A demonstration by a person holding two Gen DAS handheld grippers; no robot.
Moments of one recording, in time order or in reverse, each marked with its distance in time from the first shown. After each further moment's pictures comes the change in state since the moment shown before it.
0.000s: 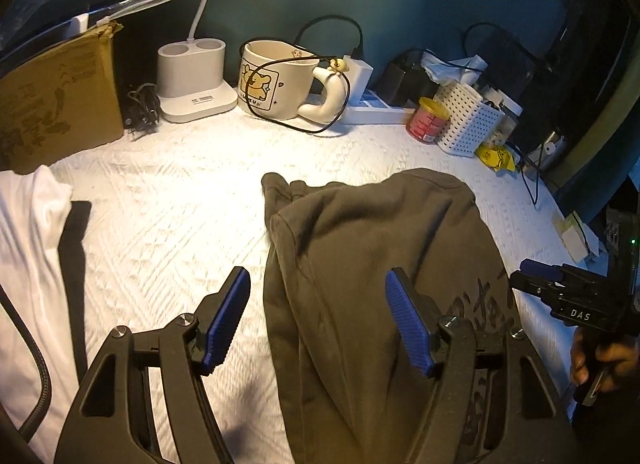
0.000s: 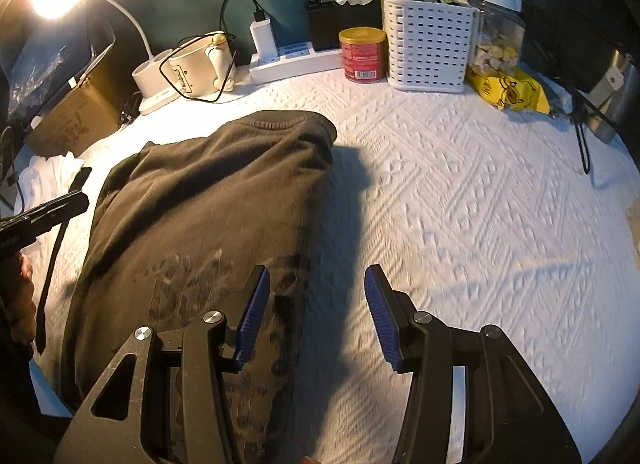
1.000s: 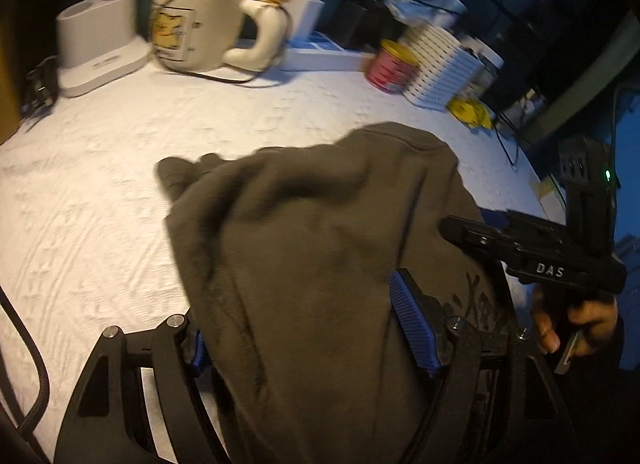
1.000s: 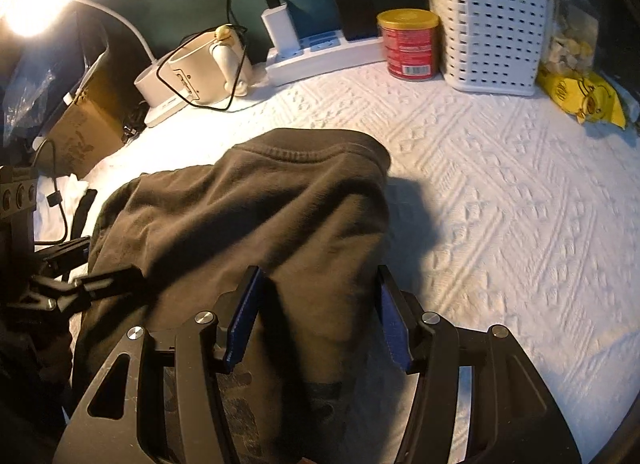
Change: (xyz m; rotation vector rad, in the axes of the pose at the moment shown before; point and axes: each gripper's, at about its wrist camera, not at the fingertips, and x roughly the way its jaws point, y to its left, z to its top) left arm 0.065 -0.021 0.016 0.082 0.184 -0.171; right arm 0.060 0.010 0.038 0.011 0.017 0.142
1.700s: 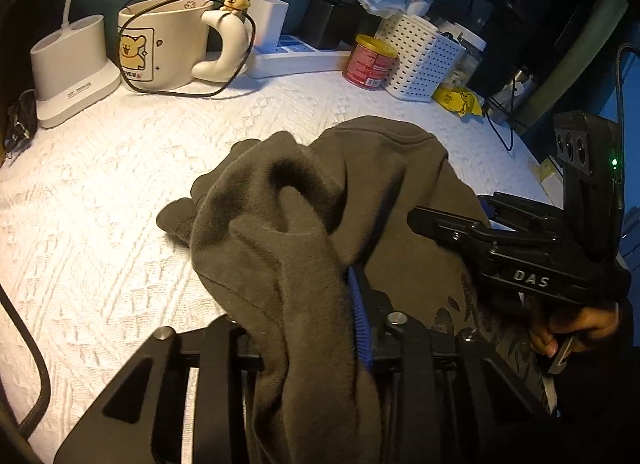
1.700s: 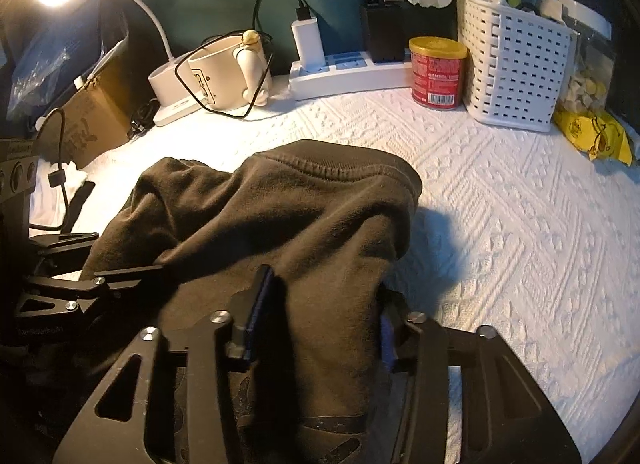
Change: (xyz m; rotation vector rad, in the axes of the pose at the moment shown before) left arm 0.014 -0.015 0.000 0.087 -0.028 0.002; right arm 0.006 0.019 -0.006 -0.096 -0.097 -0.036
